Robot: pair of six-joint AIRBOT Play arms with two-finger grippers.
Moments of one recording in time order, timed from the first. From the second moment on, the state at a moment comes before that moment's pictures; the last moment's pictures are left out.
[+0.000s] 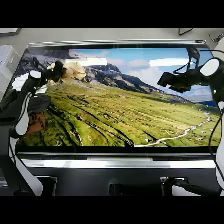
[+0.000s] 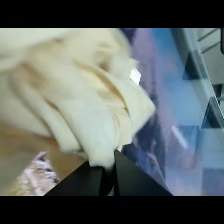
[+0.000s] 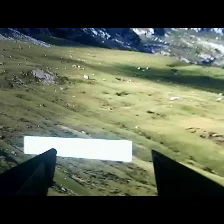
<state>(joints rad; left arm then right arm) 0.07 -2.09 1.96 0.66 -0.56 -1.57 -0.06 -1.41 1.53 -1.25 1.17 1.59</state>
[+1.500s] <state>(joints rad) -0.50 -1.65 1.67 1.12 -1.39 -1.58 -0.06 -1.29 1.42 -1.49 1.52 1.53</state>
